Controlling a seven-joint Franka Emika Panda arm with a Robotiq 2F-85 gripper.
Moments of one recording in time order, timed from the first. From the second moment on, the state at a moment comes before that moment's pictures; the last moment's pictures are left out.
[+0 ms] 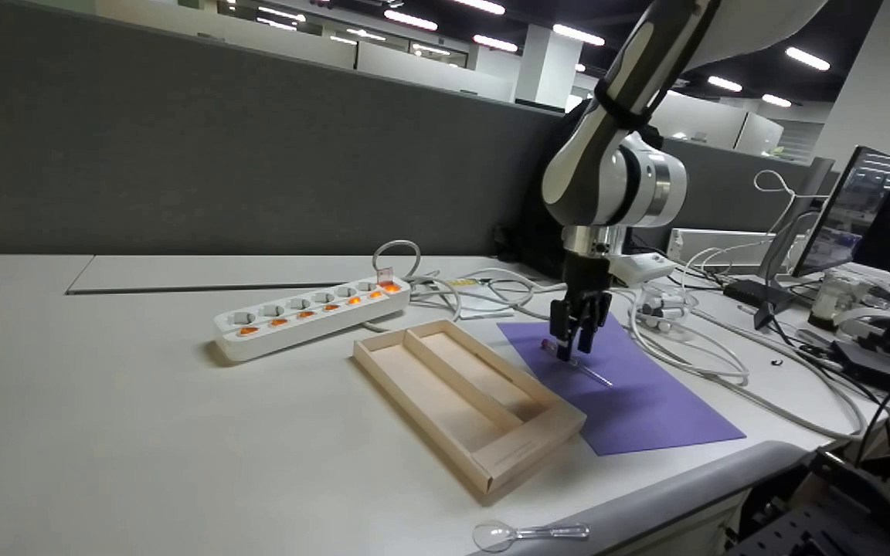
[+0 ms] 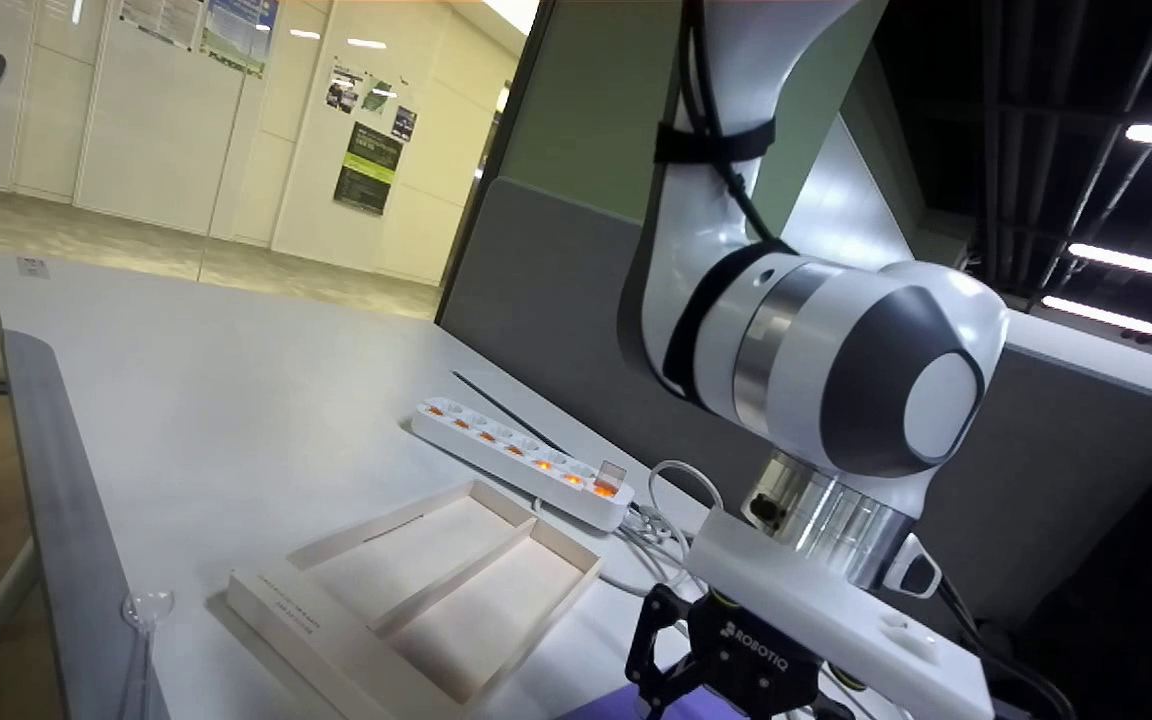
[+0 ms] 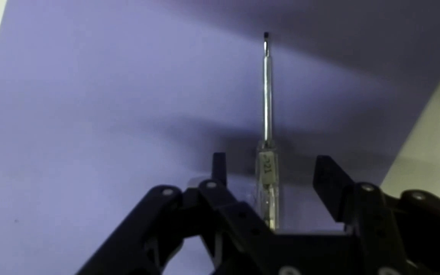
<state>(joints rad) -0.25 0.55 -0.06 -2.19 -0.04 2.62 -0.51</state>
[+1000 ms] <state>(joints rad) -0.26 0.50 0.03 -2.19 -0.06 2.55 -0.60</state>
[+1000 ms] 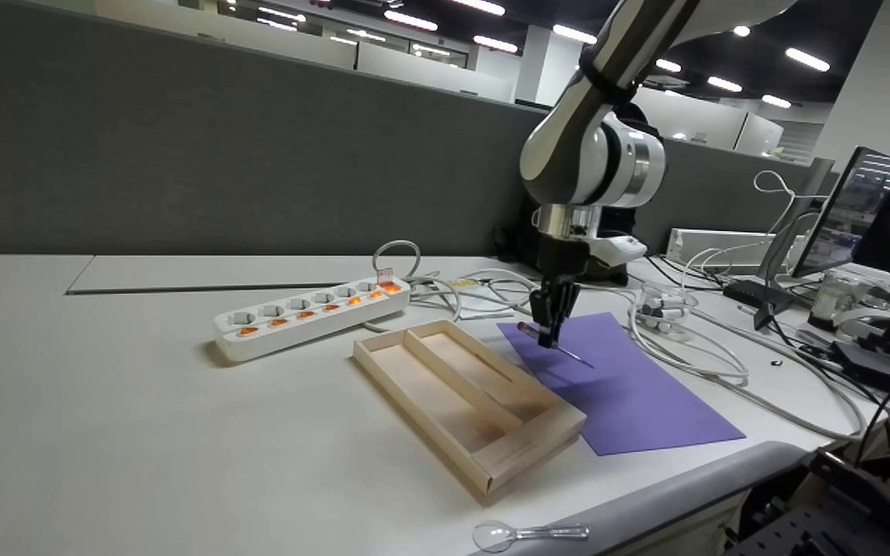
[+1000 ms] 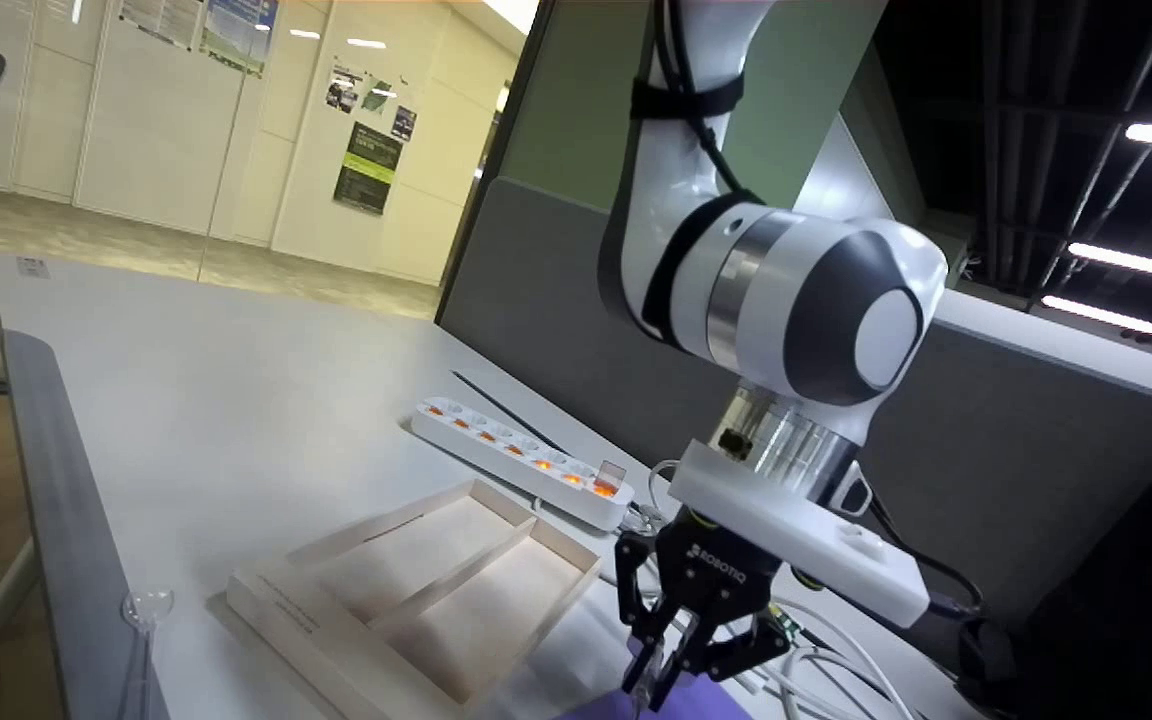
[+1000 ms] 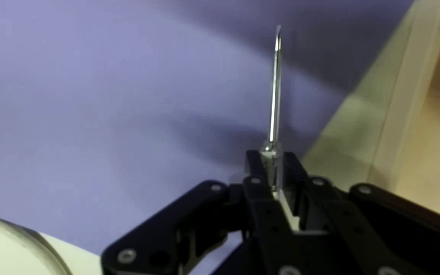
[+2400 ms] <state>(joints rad) -0.14 0.31 0.10 -2.47 0.16 2.54 -0.60</state>
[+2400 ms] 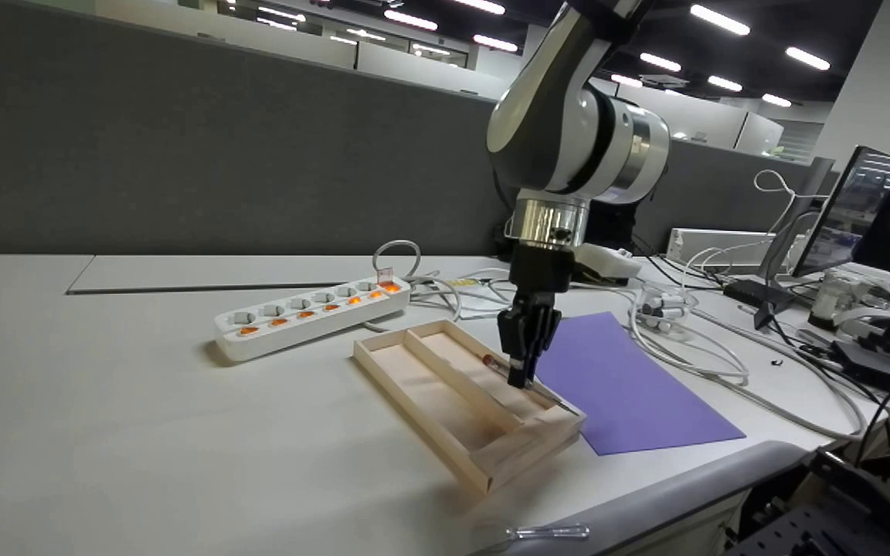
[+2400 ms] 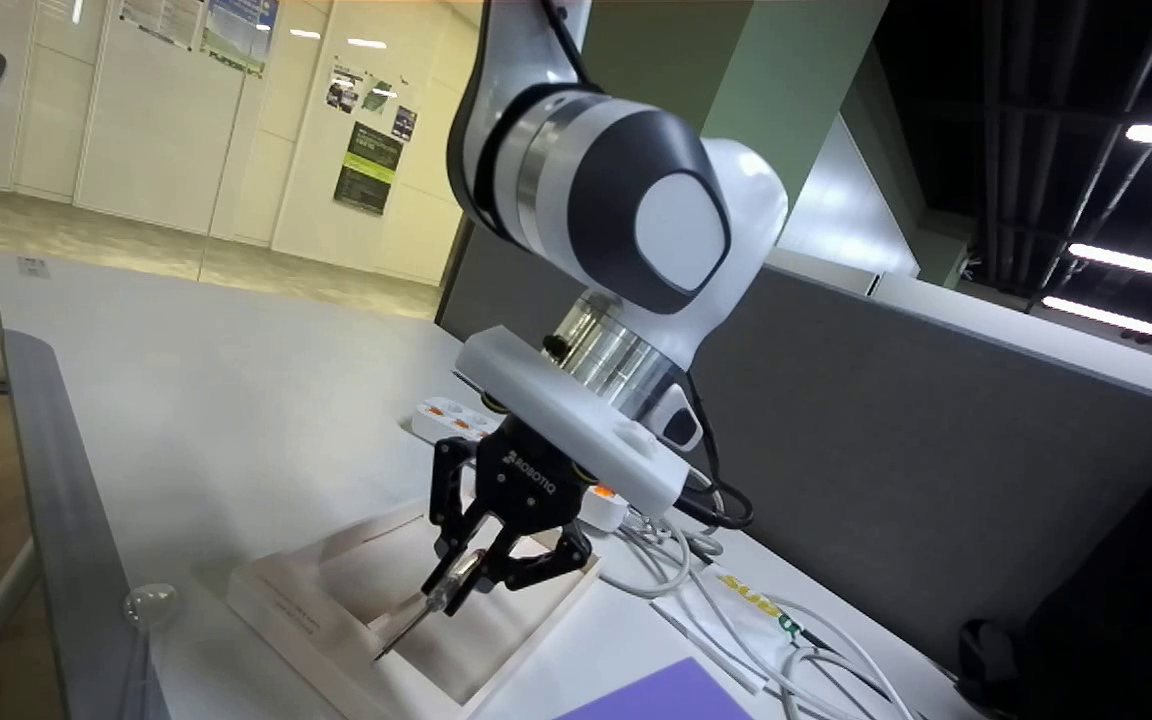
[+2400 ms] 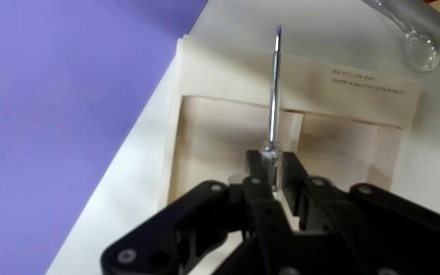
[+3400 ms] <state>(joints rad) -0.14 0.38 0.06 -2.45 0.16 2.53 -0.43</state>
